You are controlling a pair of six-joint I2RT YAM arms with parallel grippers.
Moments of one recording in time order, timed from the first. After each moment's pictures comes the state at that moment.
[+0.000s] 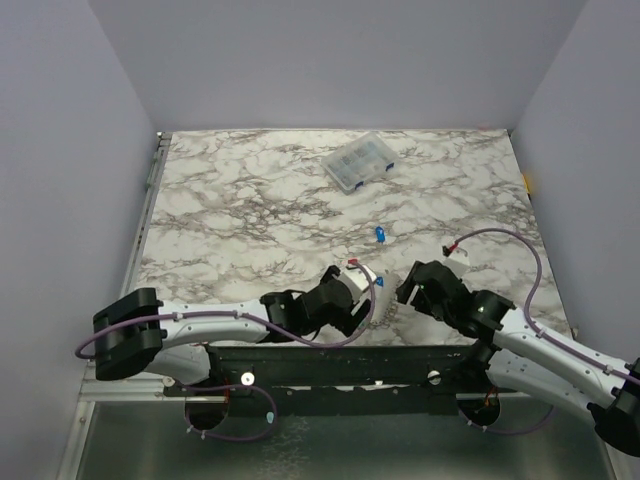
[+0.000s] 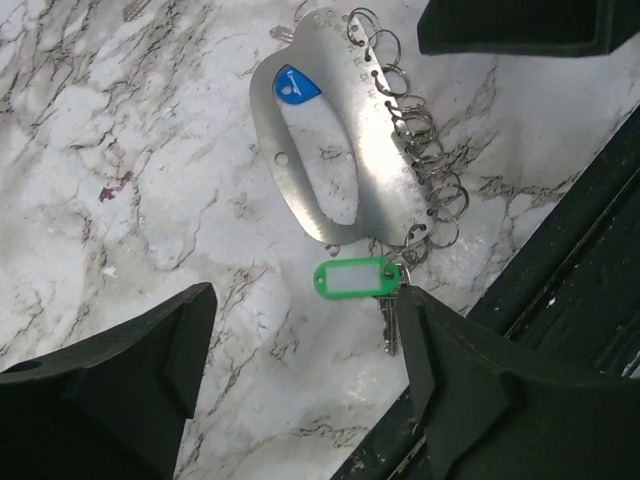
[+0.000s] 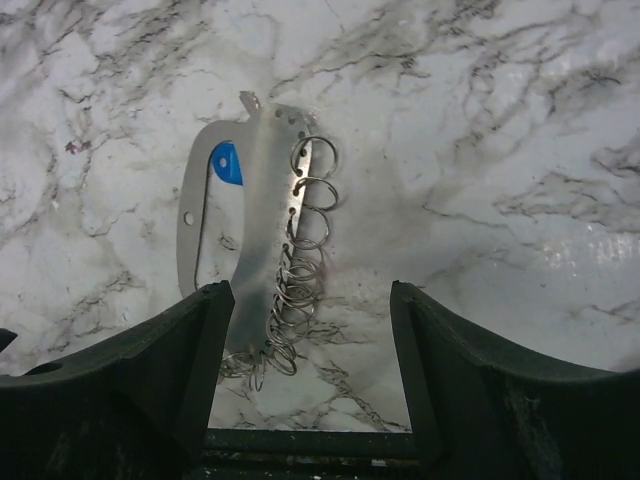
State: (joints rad) left arm -1.27 1.29 0.67 -0.01 -0.34 -0.24; right arm 0.82 0.79 0.48 -0.57 0.43 0.99
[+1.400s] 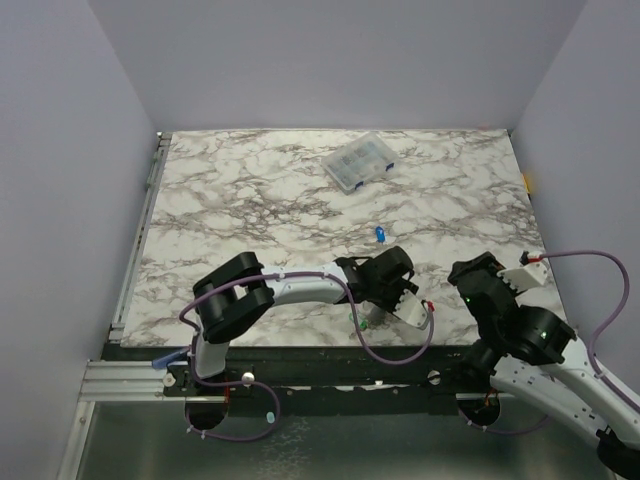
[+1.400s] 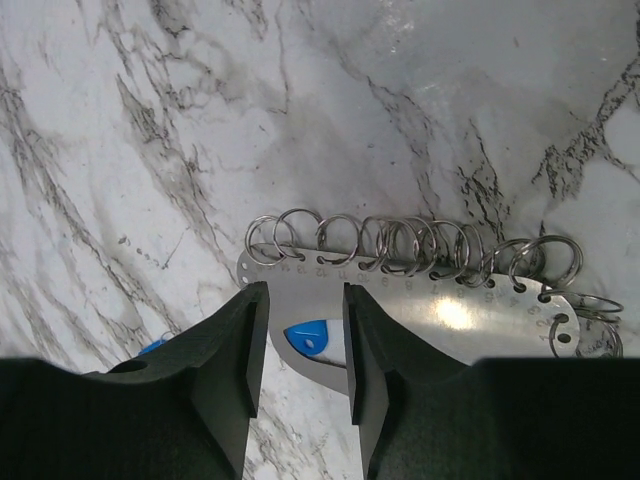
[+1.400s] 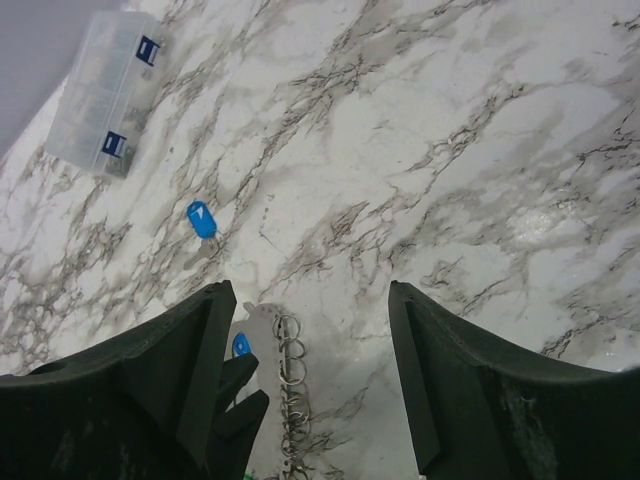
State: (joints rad) left arm -1.16 1.90 1.25 -0.19 0.16 1.02; right arm 0.82 0.46 0.66 -0.99 0.93 1.24
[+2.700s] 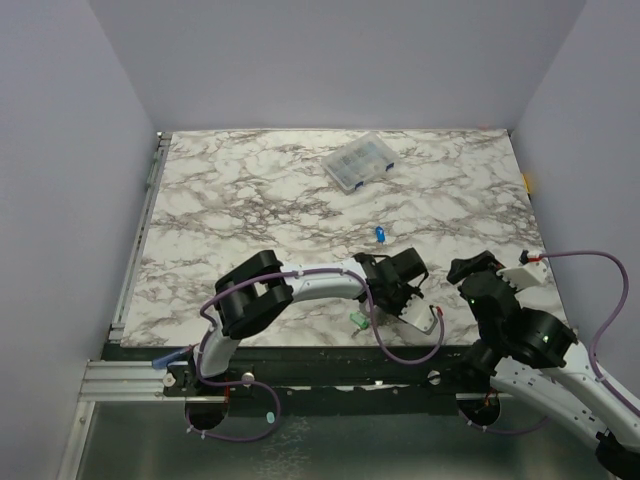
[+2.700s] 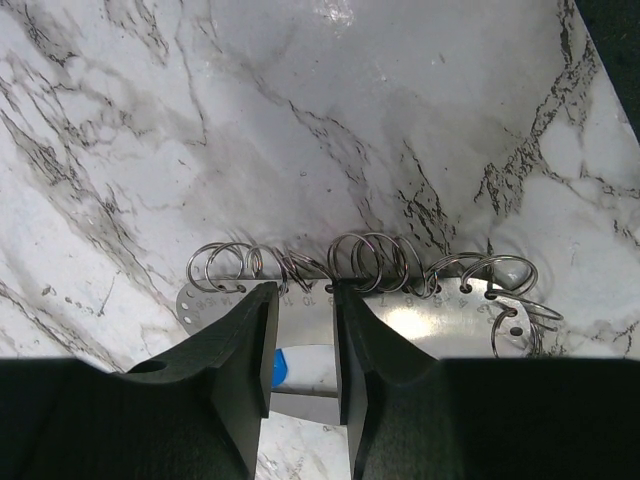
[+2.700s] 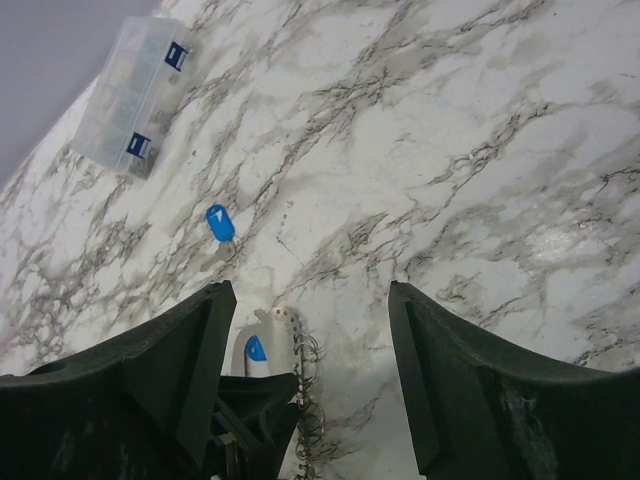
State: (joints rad) left arm -1.18 2.03 1.45 -0.46 0.21 1.04; right arm 0.82 0.42 0.64 -0.91 0.93 1.15
